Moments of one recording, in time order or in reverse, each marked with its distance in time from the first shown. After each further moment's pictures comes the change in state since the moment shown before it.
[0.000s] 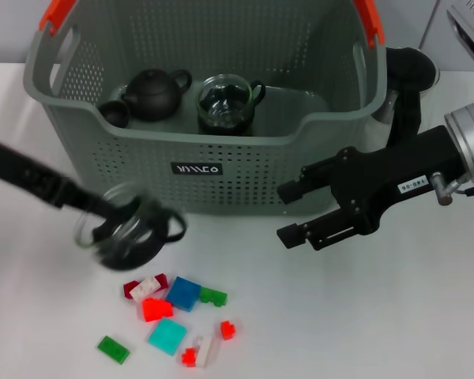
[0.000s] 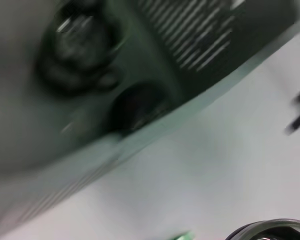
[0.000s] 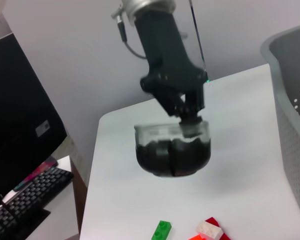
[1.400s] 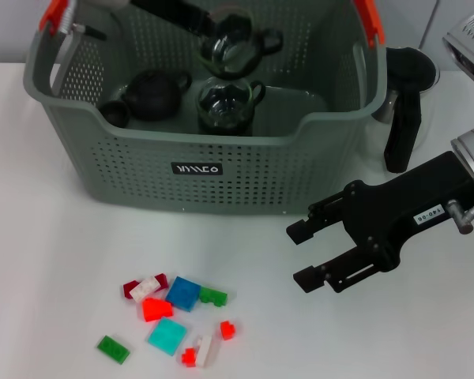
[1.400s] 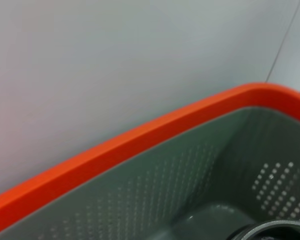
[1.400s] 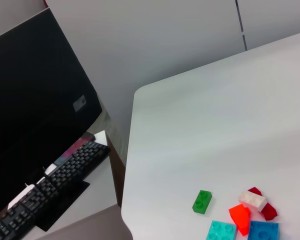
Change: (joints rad) left arm -0.361 0.017 0.246 0.480 -0.002 -0.931 -0.024; right arm 0.006 0.002 -0.001 0.001 -0.059 -0.106 0.008
